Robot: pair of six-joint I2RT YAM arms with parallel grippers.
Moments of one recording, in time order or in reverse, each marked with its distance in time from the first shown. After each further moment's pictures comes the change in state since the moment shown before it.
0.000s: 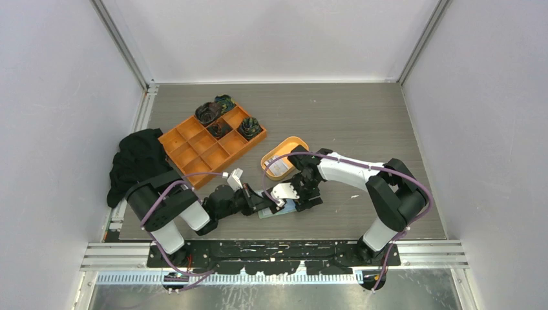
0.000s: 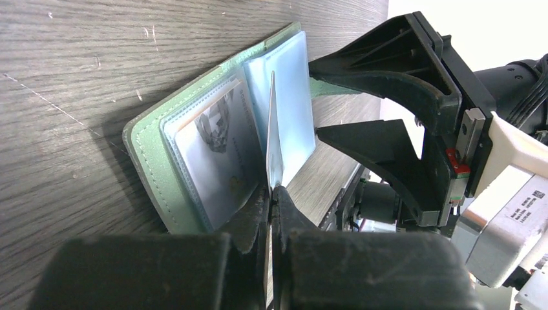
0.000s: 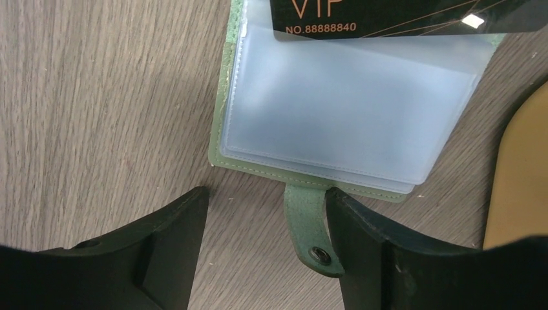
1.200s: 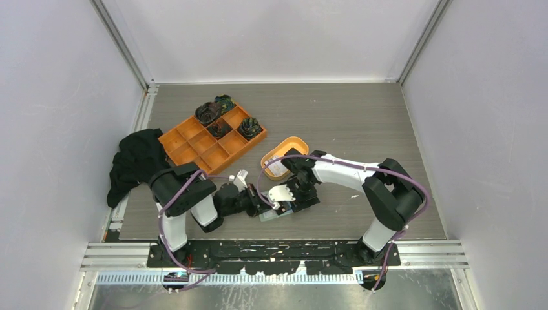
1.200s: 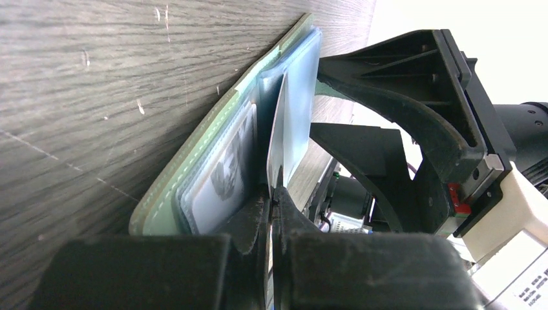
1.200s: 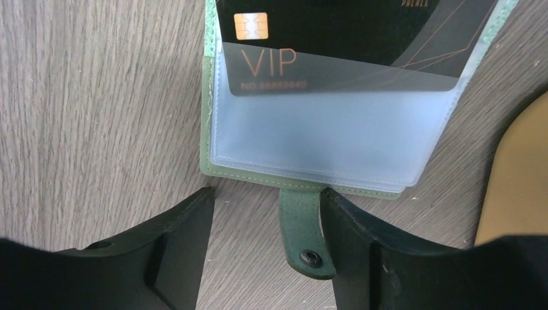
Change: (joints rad) left arm 0.010 0.202 0.060 0.131 0.106 -0.167; right arm 0.062 0.024 0.027 -0.002 0.086 0.068
